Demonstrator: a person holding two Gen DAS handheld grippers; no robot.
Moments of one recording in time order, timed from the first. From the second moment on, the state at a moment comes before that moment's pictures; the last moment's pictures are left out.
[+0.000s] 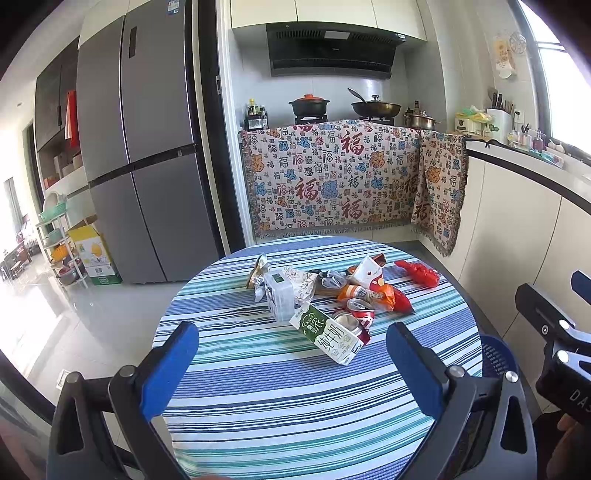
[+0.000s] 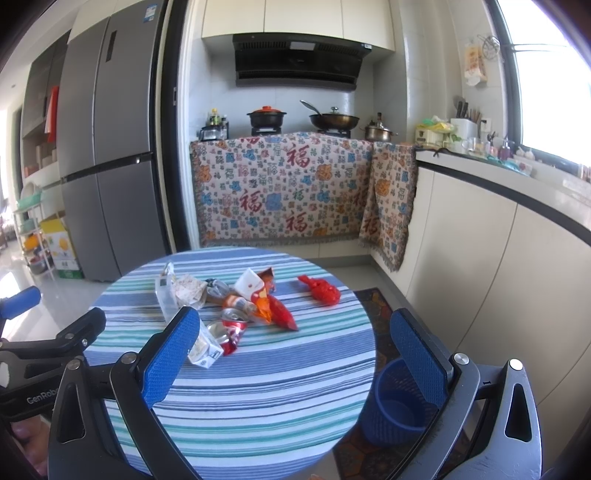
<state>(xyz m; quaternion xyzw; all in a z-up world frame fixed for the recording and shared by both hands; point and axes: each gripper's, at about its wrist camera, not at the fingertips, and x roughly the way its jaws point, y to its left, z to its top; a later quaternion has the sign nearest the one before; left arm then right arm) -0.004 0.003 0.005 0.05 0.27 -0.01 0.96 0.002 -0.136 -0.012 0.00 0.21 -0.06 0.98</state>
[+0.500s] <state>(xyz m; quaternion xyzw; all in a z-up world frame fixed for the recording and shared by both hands) -0.005 0.005 -0.003 0.05 0.27 -0.01 0.96 -0.001 -0.139 -0.012 0.00 0.21 -0.06 0.98</state>
